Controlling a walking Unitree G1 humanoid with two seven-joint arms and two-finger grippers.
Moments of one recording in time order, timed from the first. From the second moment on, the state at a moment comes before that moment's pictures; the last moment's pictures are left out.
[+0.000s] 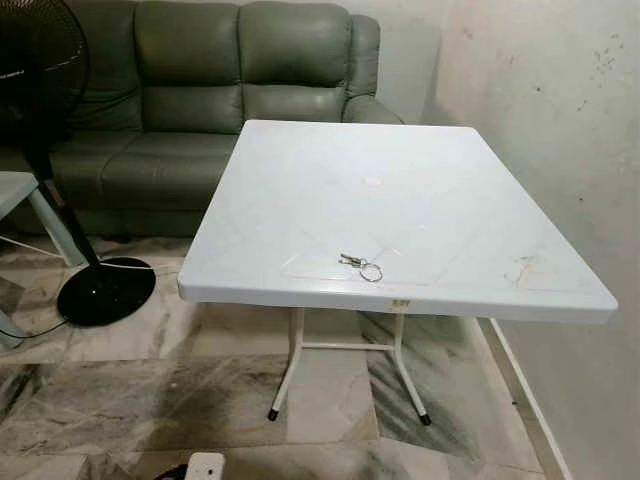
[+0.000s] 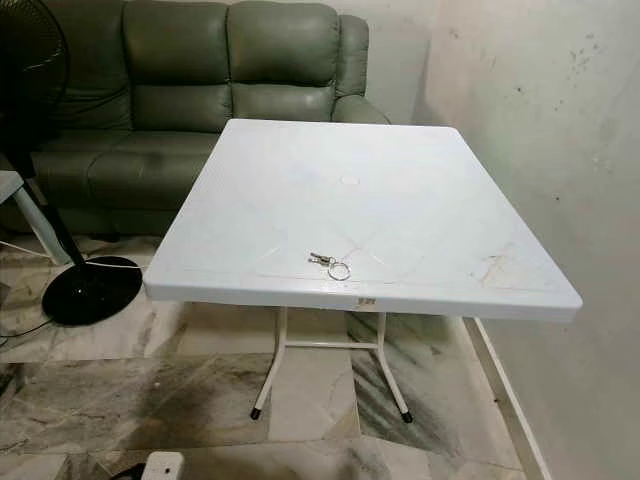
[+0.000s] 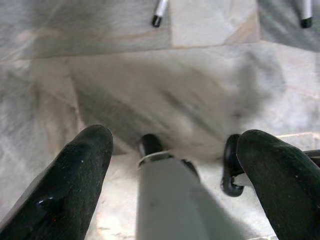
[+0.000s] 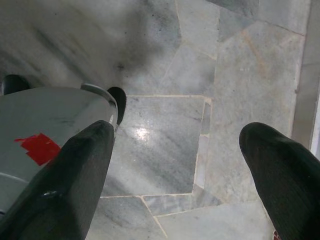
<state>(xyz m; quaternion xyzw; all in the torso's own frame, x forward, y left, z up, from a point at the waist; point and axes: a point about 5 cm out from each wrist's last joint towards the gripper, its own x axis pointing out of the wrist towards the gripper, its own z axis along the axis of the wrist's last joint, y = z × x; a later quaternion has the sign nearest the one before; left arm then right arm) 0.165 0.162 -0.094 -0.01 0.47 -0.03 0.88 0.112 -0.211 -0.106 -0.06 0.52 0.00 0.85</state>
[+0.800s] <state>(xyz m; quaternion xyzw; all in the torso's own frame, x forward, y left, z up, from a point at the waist) 0.168 0.168 -0.092 -0.02 0.47 -0.03 0.88 0.115 -0.207 -0.106 -0.06 0.52 0.01 0.85</state>
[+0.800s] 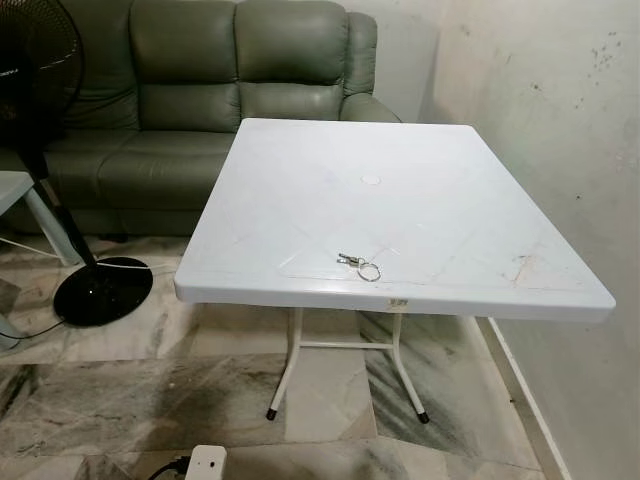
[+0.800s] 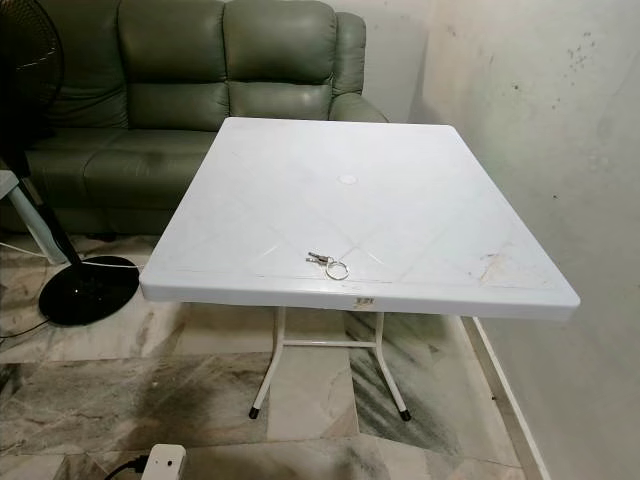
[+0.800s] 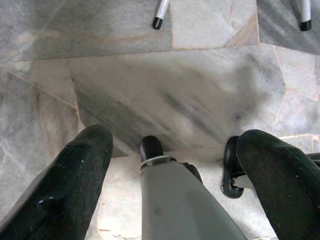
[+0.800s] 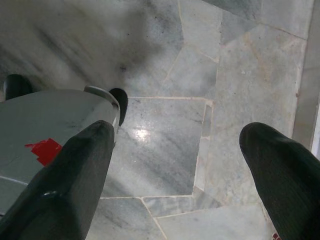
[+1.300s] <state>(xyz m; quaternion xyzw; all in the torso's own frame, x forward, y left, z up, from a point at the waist) 0.167 0.171 -0.092 -0.03 0.48 -0.03 0.88 0.115 -0.206 -0.106 -0.07 0.52 0.01 0.85</state>
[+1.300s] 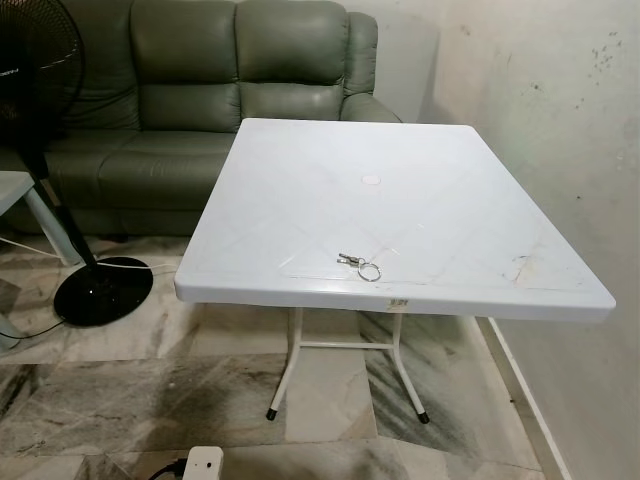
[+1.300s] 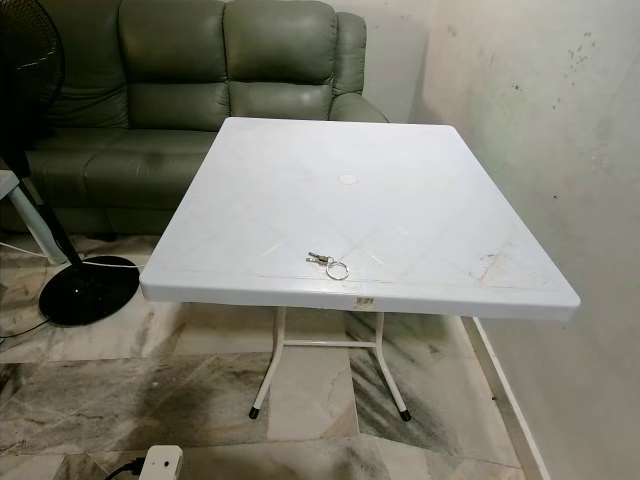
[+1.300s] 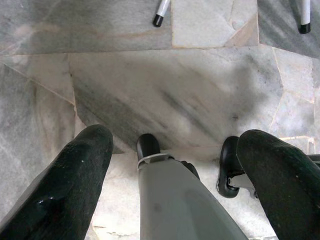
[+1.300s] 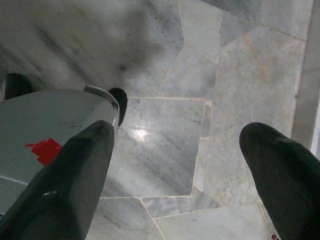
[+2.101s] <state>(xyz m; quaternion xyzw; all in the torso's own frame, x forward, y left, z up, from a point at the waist) 0.271 0.175 -0.009 -0.07 0.17 -0.05 0.98 0.254 -0.190 -0.016 -0.01 0.18 0.05 0.98</state>
